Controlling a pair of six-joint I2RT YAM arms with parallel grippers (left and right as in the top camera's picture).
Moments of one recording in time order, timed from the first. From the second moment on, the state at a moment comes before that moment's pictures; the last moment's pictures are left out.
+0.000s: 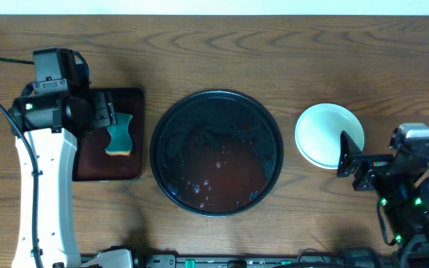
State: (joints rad) left arm 0.15 1.40 1.42 -1.13 -0.08 -0.04; right arm 0.10 0.50 0.81 -0.57 -0.02 0.12
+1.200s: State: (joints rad) left arm 0.15 1.40 1.42 -1.13 -0.08 -0.04; right arm 0.11 0.01 0.01 -0.07 -0.03 0.15
